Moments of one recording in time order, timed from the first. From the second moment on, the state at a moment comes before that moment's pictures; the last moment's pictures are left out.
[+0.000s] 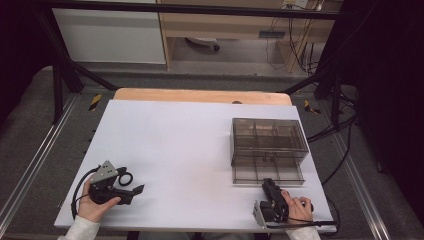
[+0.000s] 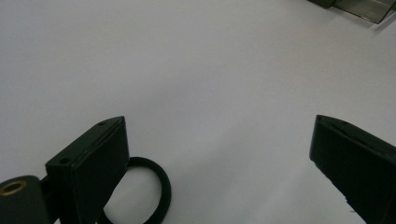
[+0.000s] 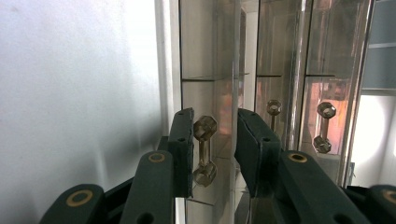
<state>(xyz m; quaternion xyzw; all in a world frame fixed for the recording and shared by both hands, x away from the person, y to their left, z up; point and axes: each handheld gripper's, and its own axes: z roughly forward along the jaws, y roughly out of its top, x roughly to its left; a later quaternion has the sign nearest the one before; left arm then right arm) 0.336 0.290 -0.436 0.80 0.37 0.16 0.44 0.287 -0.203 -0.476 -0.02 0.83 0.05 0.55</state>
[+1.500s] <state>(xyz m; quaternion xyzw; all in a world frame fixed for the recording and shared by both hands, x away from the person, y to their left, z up) 0.336 0.290 -0.436 0.80 0.37 0.16 0.44 0.293 -0.212 -0.459 0.07 0.85 0.14 0.51</state>
